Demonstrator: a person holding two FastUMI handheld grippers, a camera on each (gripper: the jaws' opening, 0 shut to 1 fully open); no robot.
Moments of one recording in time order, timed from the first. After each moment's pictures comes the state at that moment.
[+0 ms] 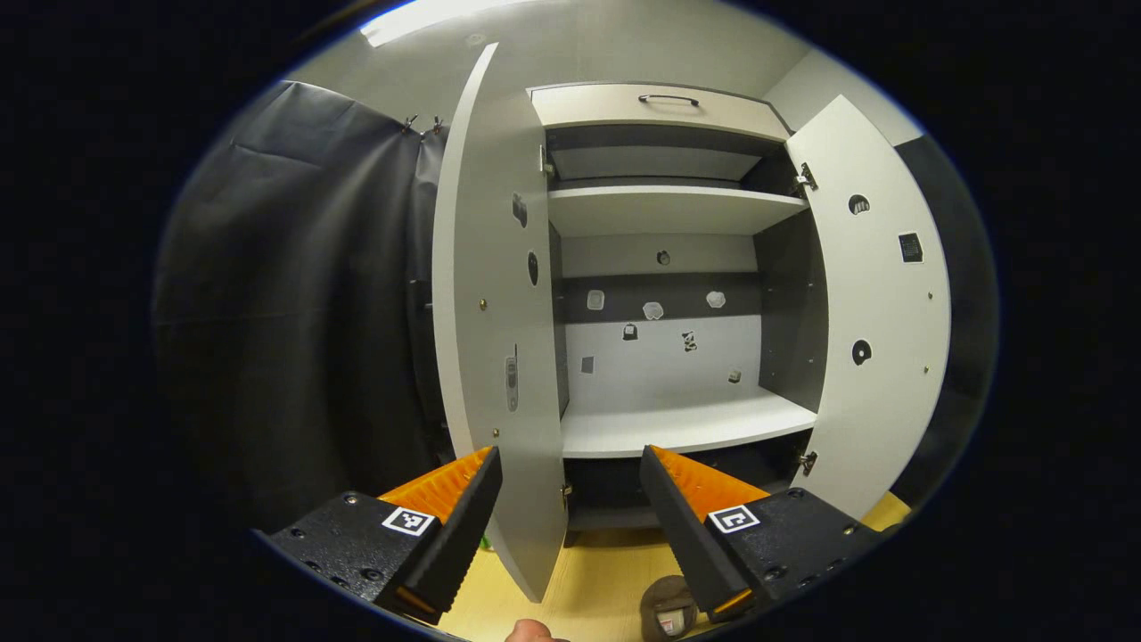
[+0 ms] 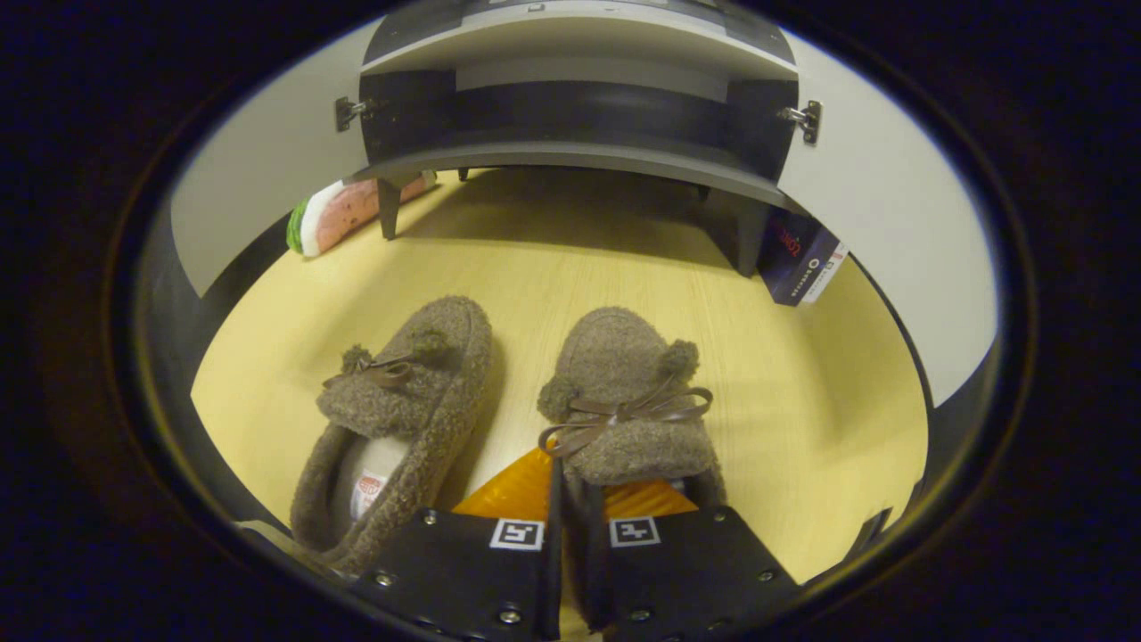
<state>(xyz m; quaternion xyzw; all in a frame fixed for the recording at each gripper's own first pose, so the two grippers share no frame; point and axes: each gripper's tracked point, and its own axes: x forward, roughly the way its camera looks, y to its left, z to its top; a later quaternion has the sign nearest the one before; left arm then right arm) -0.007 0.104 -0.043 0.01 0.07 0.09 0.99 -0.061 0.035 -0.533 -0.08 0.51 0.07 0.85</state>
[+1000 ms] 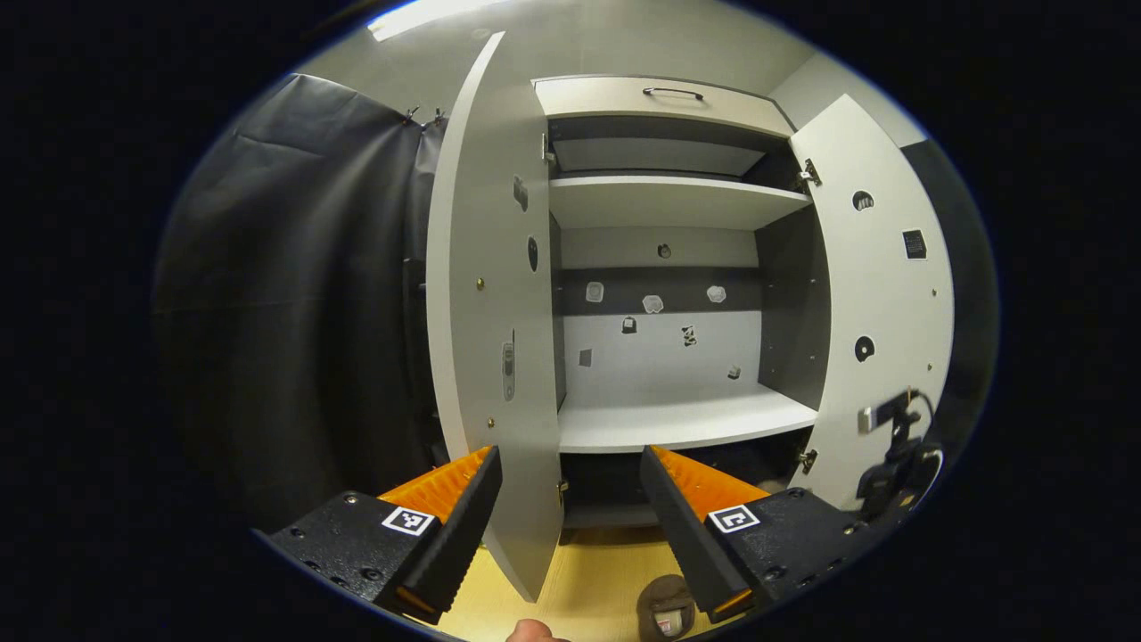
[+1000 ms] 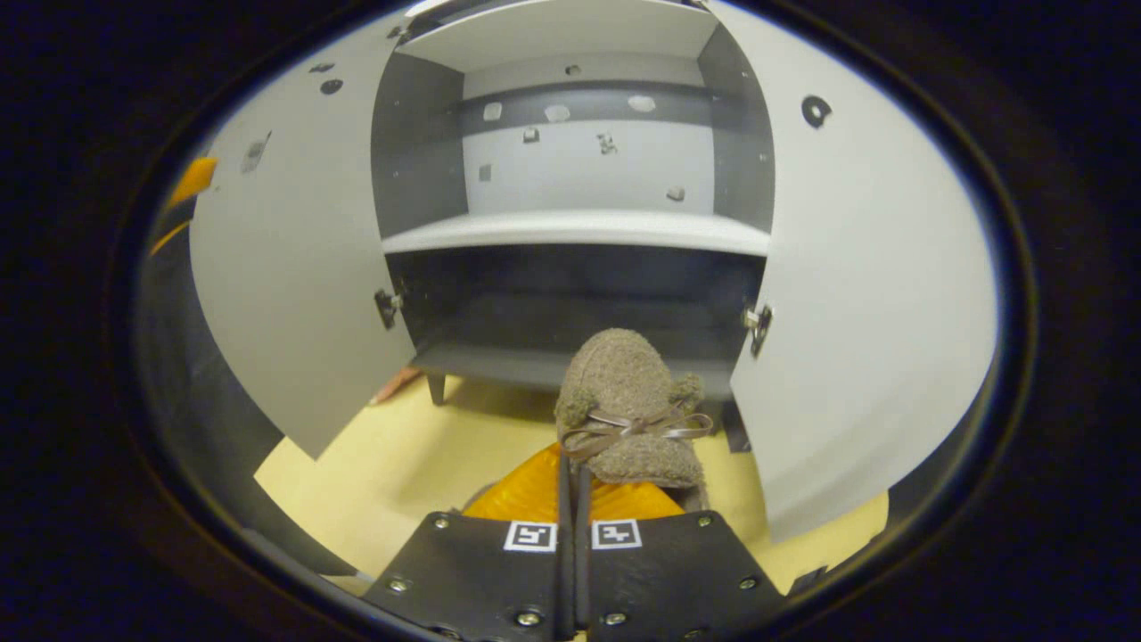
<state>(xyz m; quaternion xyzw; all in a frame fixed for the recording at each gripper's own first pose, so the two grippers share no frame) 0.001 0.110 -0.055 0.00 0.08 0.09 0.99 0.057 0.056 -0.316 -0.03 0.34 0.10 0.94</state>
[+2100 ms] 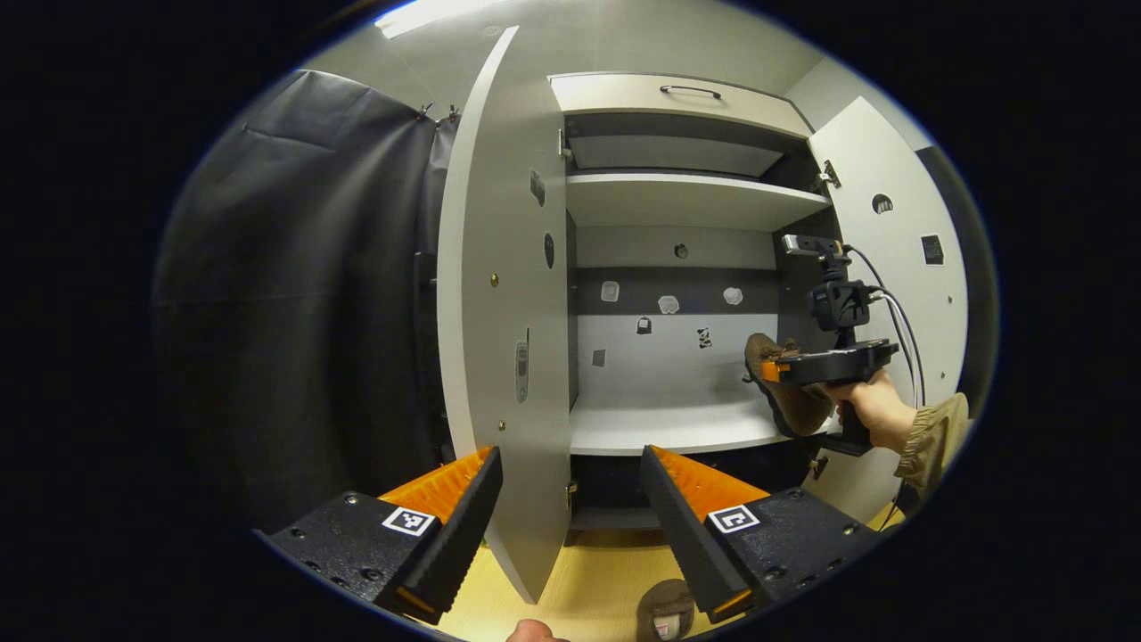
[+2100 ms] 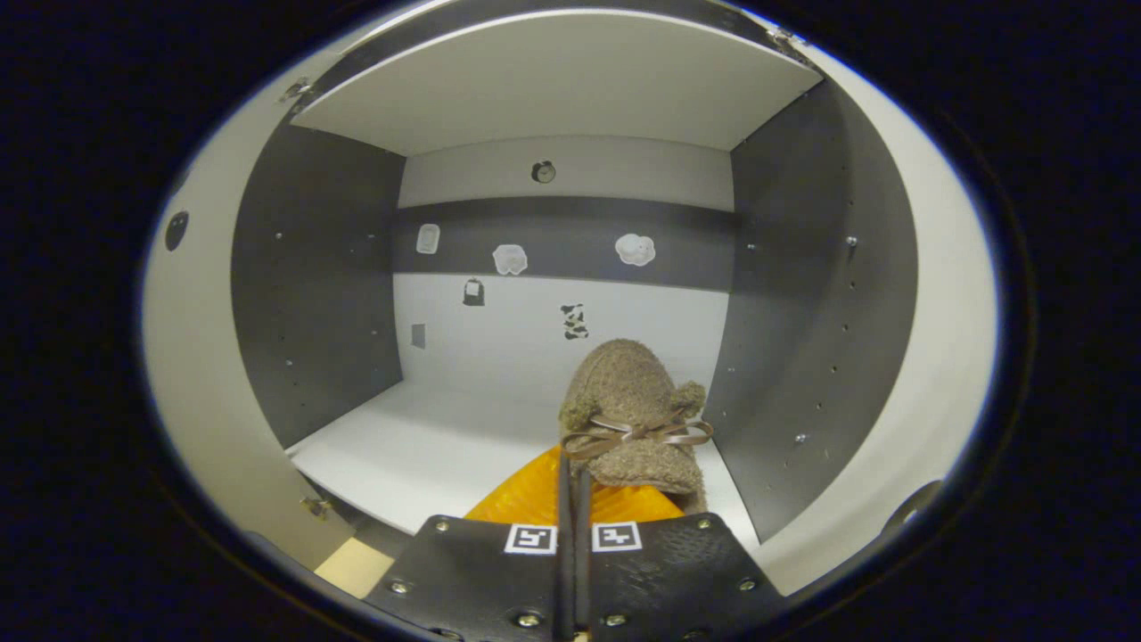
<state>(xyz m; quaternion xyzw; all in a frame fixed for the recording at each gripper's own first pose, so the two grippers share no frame) 0.007 0.119 -0.055 -0.01 0.08 0.11 0.99 0.329 0.058 -0.193 -0.05 0.22 0.07 0.97</state>
